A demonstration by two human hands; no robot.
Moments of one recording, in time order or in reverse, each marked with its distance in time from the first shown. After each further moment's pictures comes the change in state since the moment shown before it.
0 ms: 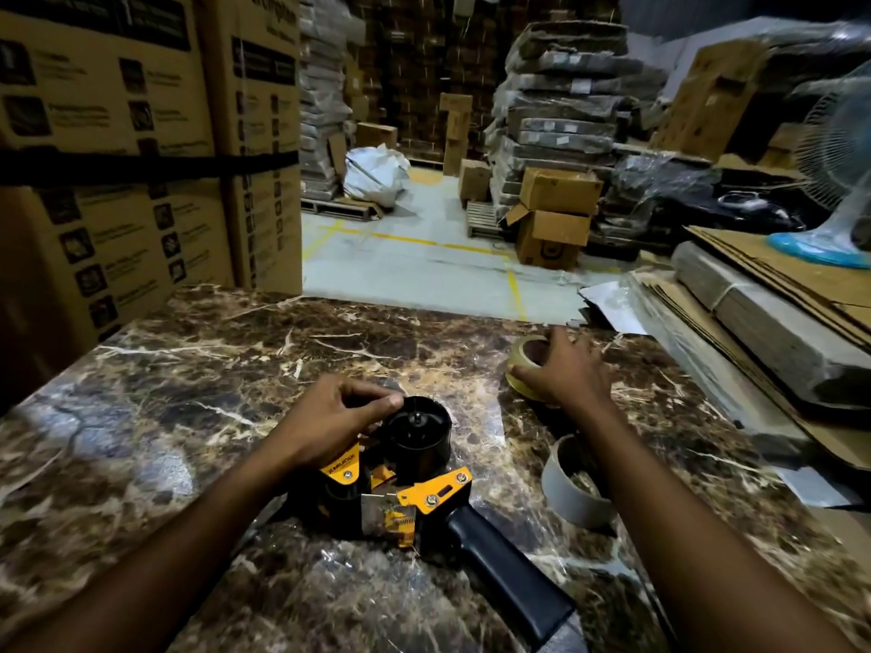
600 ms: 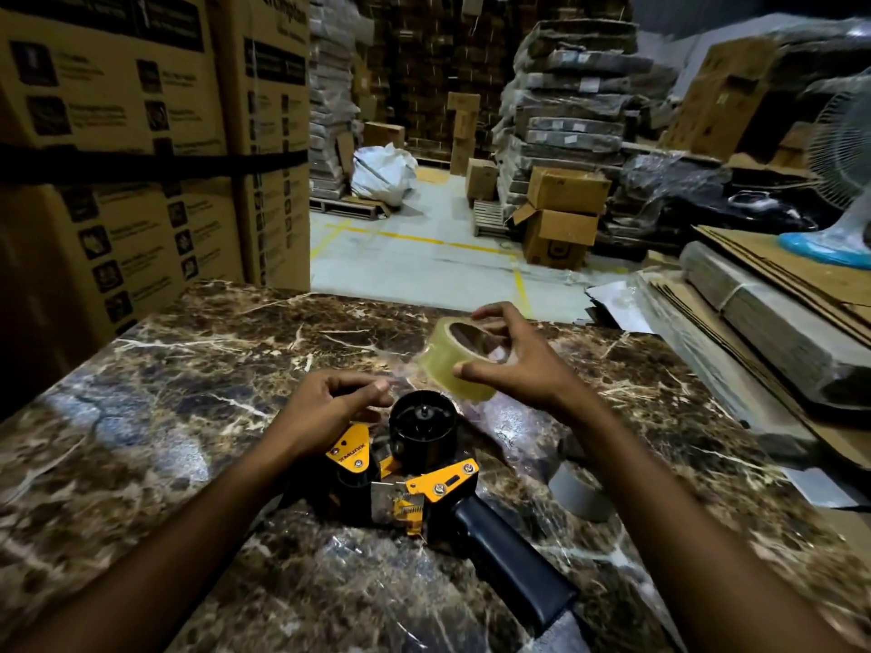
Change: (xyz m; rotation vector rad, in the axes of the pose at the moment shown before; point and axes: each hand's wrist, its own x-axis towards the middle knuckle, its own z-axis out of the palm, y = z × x) left_hand -0.008 -0.006 -0.009 -0.120 0.133 -0.057; right_hand -0.051 -0.046 -0.020 0.658 -0.231 -0.498
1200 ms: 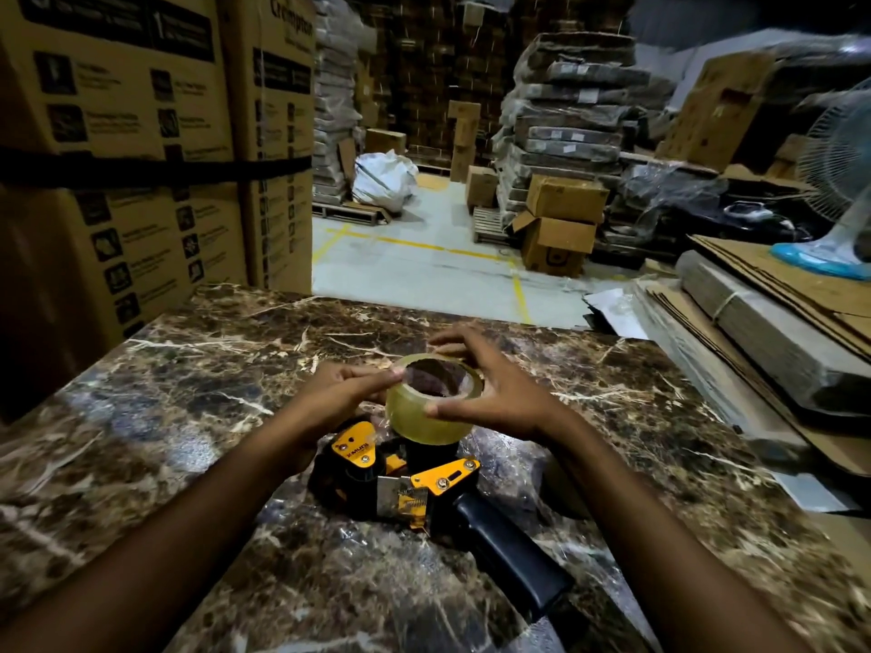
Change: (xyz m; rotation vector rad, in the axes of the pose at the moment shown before) left_hand -0.011 0.036 0.002 0.005 -0.074 -0.154; right_hand -0.026 -0.026 0.023 0.031 -0.227 -0.104
